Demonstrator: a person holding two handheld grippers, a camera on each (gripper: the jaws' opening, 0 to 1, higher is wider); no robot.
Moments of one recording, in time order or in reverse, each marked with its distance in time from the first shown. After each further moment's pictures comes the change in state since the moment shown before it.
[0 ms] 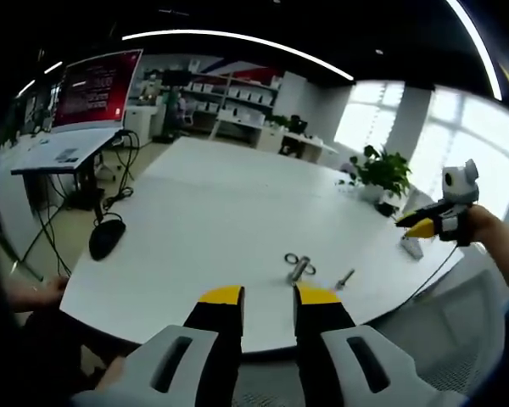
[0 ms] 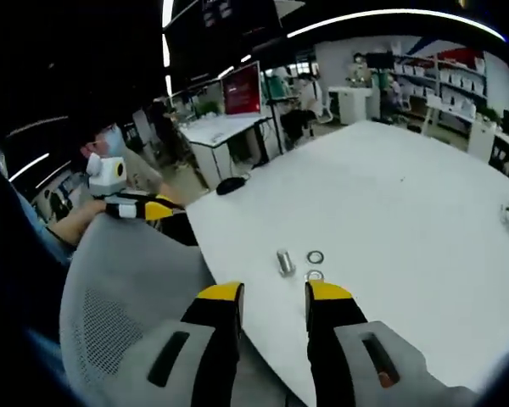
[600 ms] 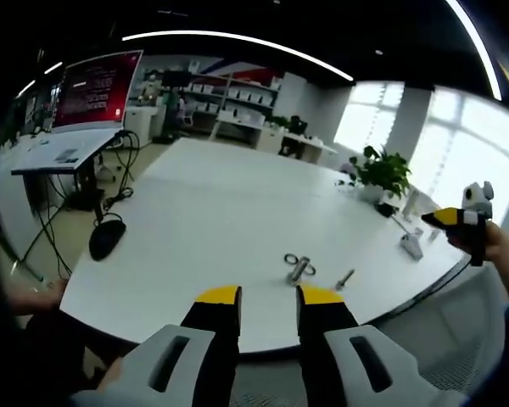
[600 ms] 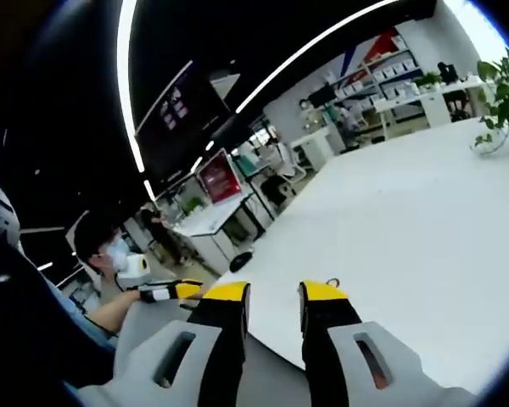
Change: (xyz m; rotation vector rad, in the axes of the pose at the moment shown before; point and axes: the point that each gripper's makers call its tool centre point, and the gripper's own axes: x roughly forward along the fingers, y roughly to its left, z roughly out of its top) left arm -0.001 -0.001 0.000 0.002 -0.003 -0.001; right arm -0.048 0.013 0.004 0.348 -0.355 0.018
